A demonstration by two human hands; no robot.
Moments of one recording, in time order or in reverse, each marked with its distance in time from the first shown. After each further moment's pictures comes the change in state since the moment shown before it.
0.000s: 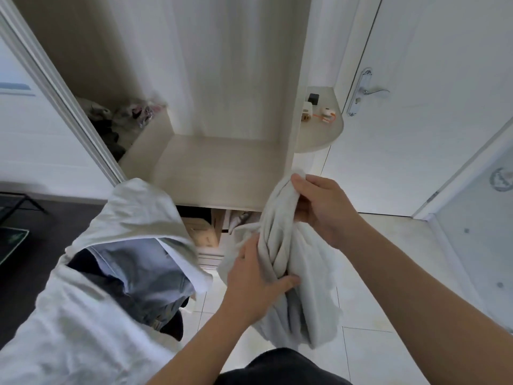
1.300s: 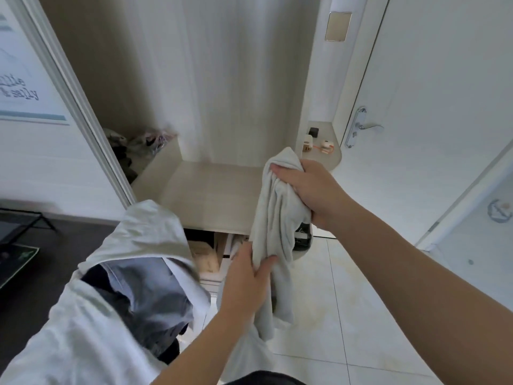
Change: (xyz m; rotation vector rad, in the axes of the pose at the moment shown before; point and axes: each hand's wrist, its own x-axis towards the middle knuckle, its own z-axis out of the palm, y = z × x) left_hand 0.024 0.003 -0.014 -0.045 0.234 0.127; right_hand 0.015 -0.059 0.029 -0.144 -0.086 -0.198
